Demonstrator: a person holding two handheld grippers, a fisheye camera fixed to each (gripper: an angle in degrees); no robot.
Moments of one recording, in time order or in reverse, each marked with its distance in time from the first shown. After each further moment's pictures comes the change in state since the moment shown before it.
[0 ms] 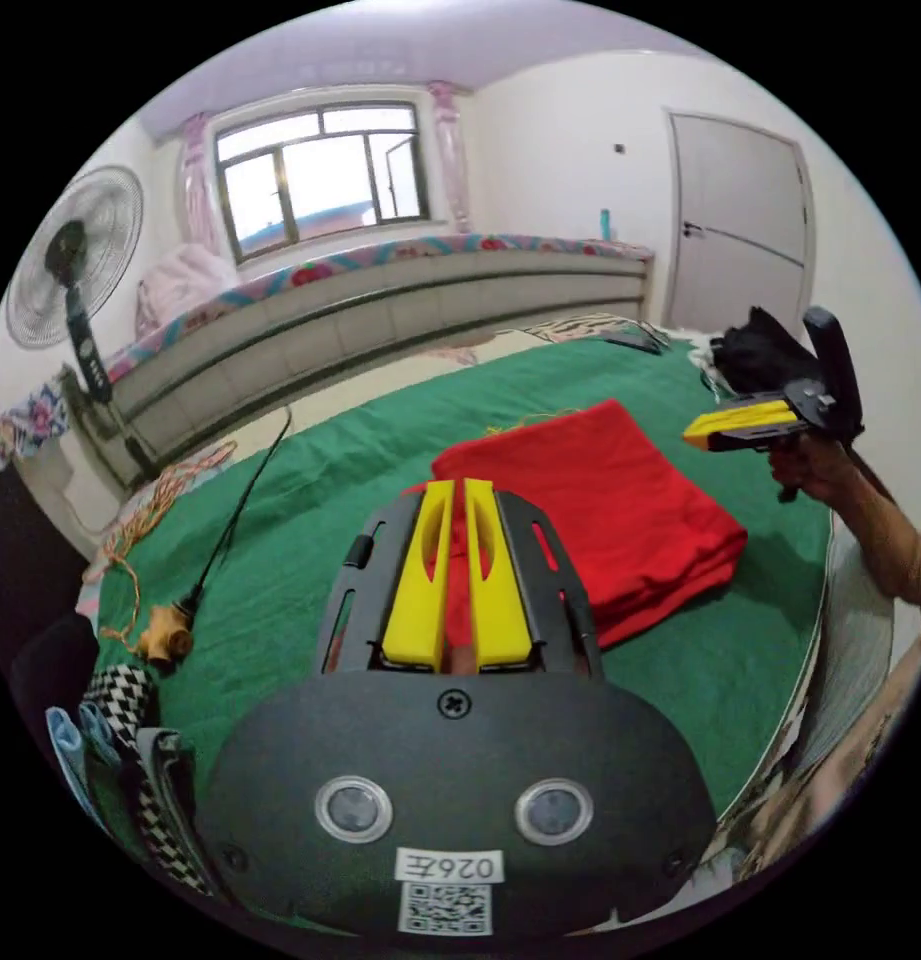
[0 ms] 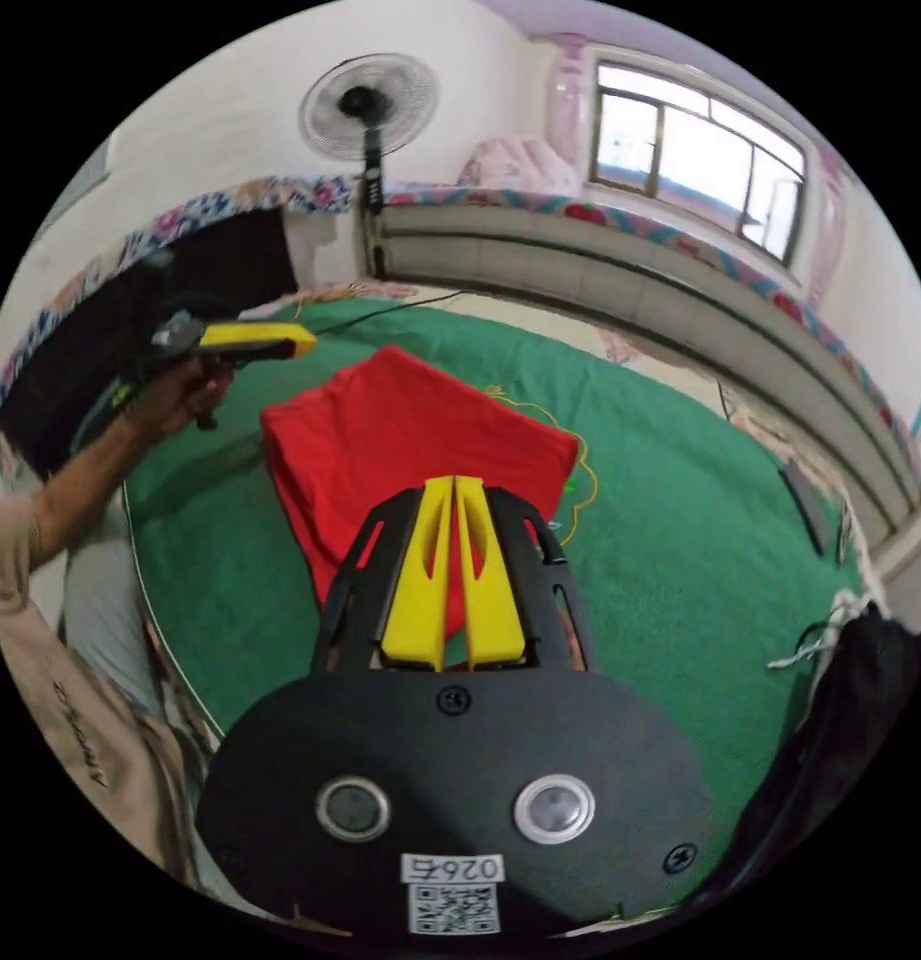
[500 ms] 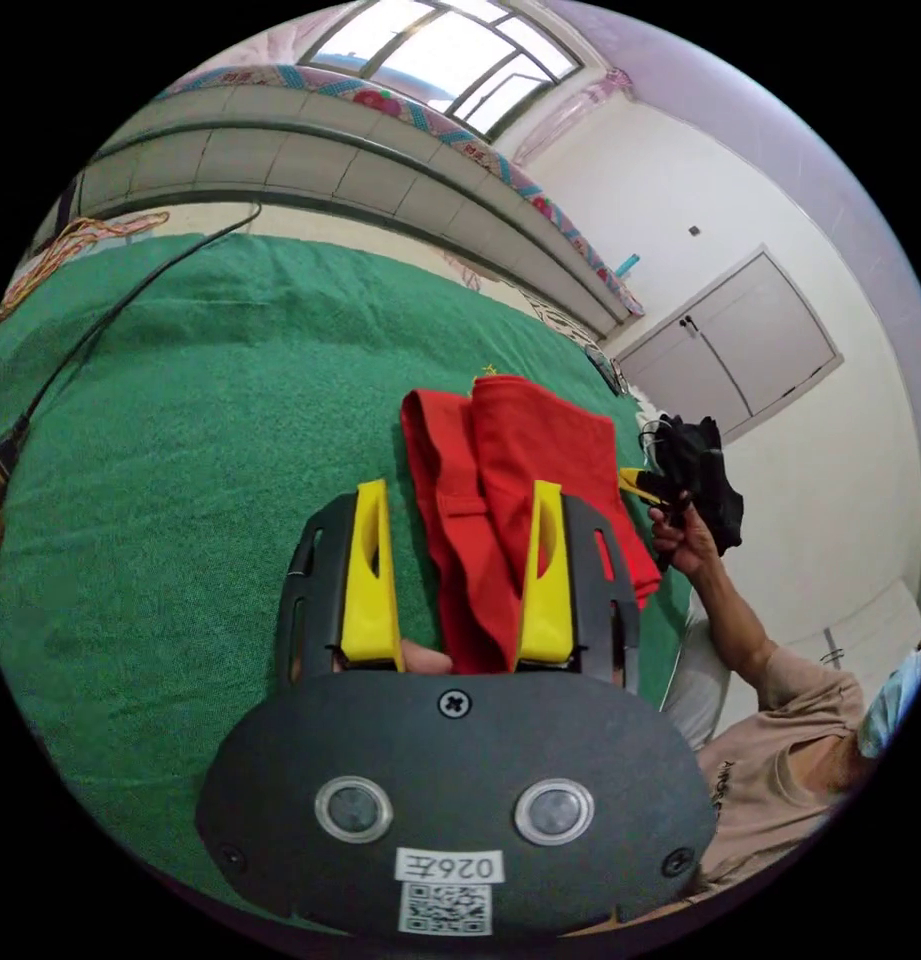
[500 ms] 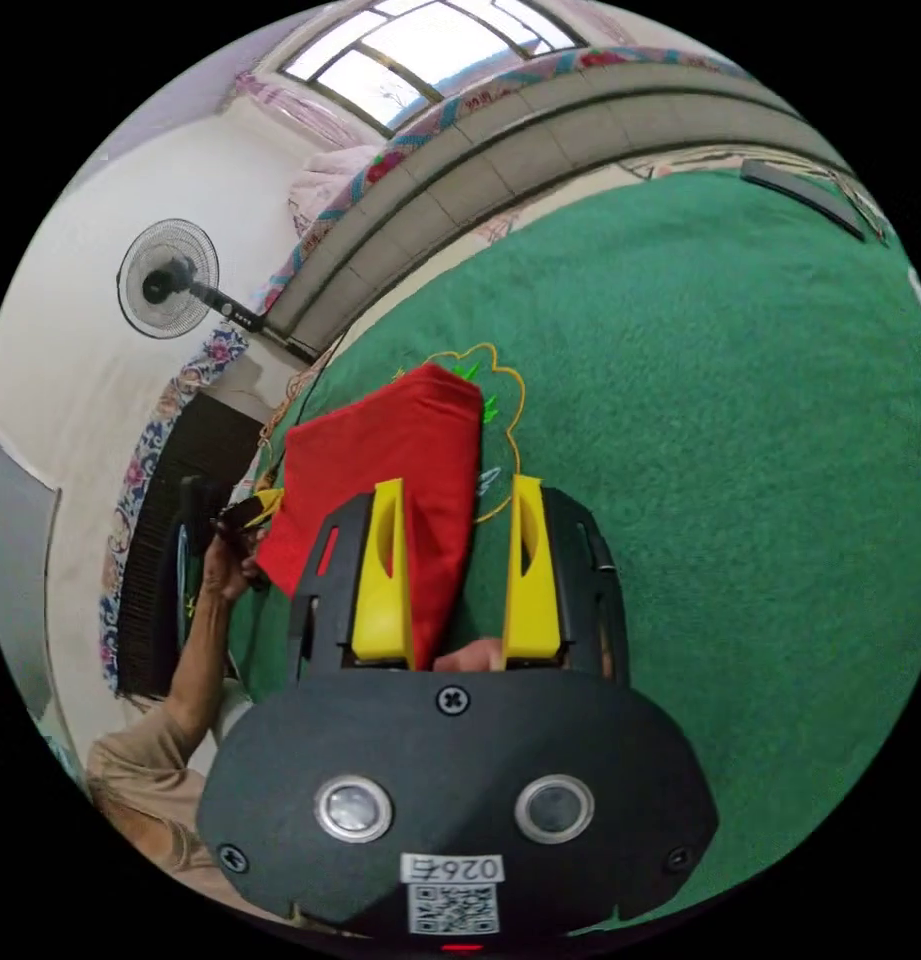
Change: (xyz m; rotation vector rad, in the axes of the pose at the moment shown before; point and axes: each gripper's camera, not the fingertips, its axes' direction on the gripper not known) left arm -0.159 0.021 0.093 -0.201 0.503 -0.403; right arm 0.202 0.074 0.088 -0.034 -0.321 0.662
